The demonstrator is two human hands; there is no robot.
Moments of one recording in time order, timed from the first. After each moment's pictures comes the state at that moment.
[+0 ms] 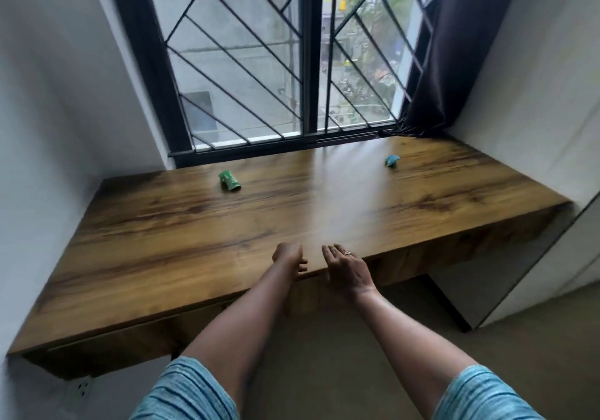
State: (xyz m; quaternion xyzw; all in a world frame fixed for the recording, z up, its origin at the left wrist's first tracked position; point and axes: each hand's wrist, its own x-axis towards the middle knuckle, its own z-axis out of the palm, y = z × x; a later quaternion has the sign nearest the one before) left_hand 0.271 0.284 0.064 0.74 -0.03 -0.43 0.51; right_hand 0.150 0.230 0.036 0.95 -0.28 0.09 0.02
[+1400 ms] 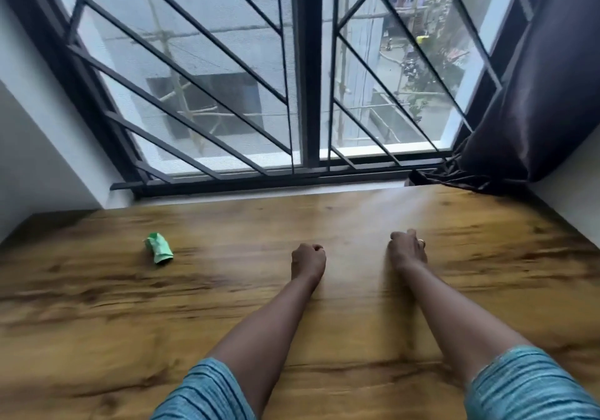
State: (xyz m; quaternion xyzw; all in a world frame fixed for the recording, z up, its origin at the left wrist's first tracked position) left_hand 0.372 -0.079 0.053 0.88 -0.13 -0.22 0.41; right_hand 0.273 -0.235 0.051 0.81 -0.54 0.05 -0.22
